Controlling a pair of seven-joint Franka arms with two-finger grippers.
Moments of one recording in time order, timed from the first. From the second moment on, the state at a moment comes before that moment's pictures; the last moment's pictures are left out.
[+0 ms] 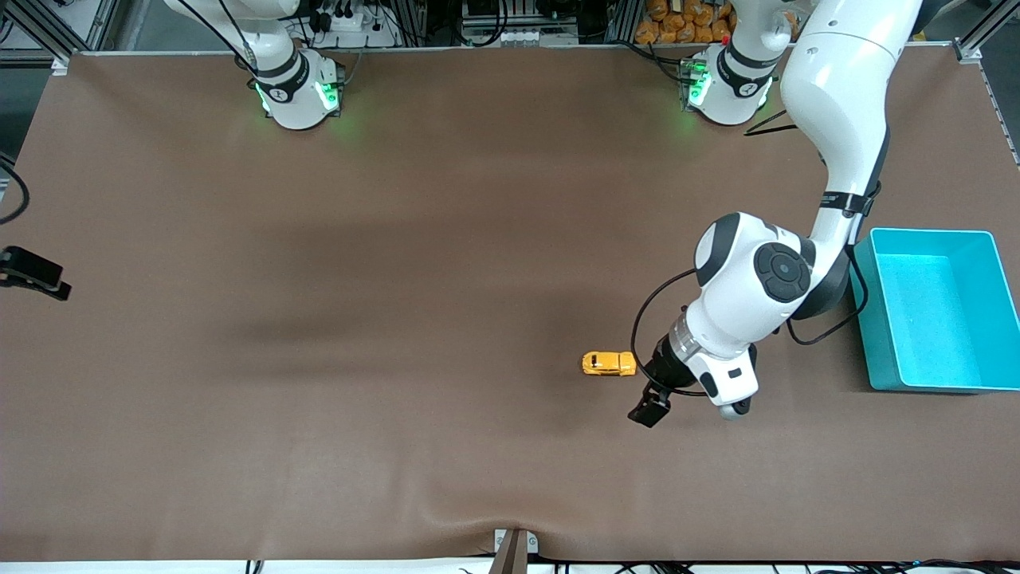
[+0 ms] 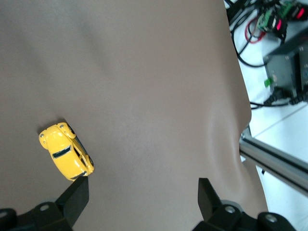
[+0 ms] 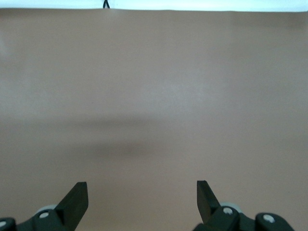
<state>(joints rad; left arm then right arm) -0.19 0.65 -0.24 -1.43 -0.02 2.41 -1.50 -0.05 0.25 -0.09 -1.28 0.00 1.61 -0.14</state>
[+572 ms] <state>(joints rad) -0.20 0.71 -0.22 -1.43 0.03 2.41 -1.71 -0.07 0.13 -0.09 -1.31 0.00 1.53 -0.13</state>
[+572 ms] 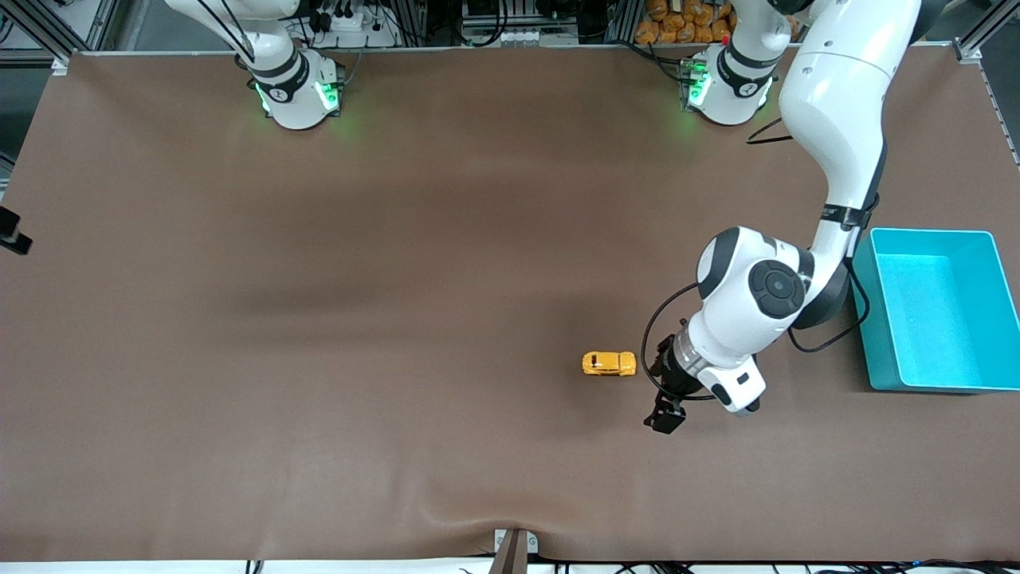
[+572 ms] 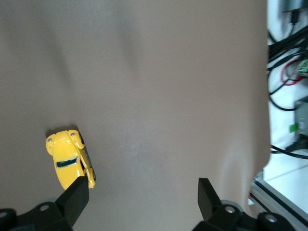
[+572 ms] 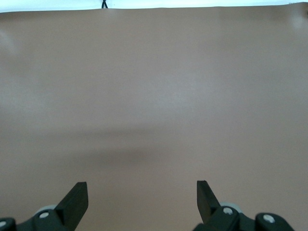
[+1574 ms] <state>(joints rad) -0.33 0.79 -0.17 -1.44 0.12 2.23 -1.86 -0.07 0.01 -0.08 -1.44 0.00 1.52 -0.13</state>
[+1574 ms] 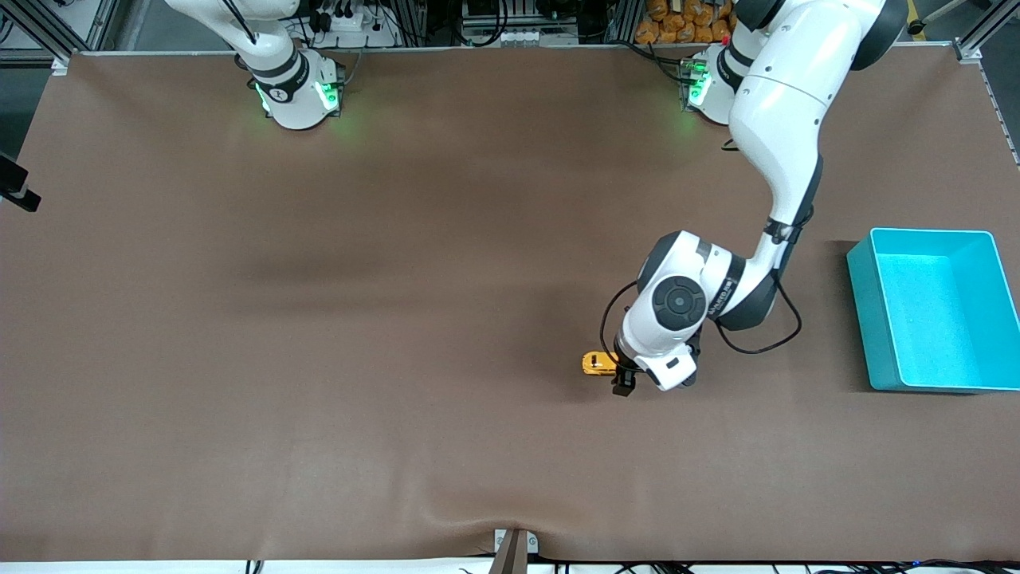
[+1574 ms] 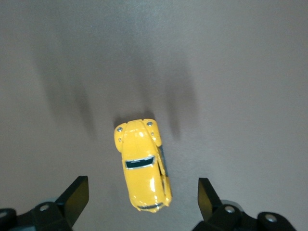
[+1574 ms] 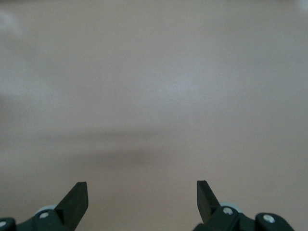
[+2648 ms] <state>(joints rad) -0.34 0.85 -0.17 -1.43 0.15 2.24 -1.85 -0.07 0.01 -0.08 -1.45 0.00 1.52 -0.13</state>
